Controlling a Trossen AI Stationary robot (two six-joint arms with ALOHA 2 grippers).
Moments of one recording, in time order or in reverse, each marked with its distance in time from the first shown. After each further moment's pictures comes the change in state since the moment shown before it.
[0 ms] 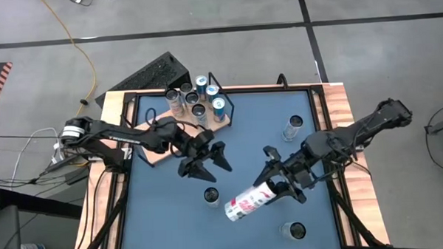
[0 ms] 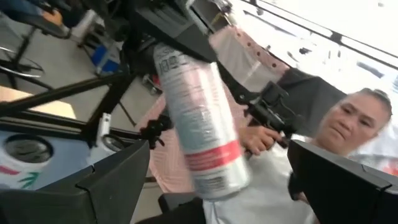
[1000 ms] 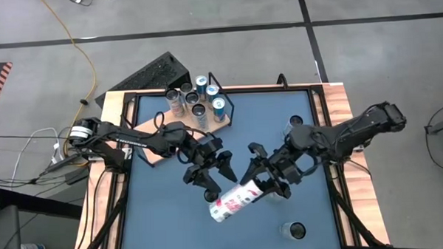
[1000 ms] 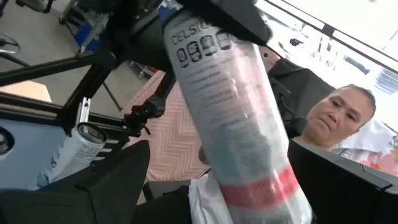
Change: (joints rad) left arm -0.058 0.084 0.101 -0.040 0.020 -0.040; right arm -0.137 0.137 0.078 0.141 -0.194 -0.077
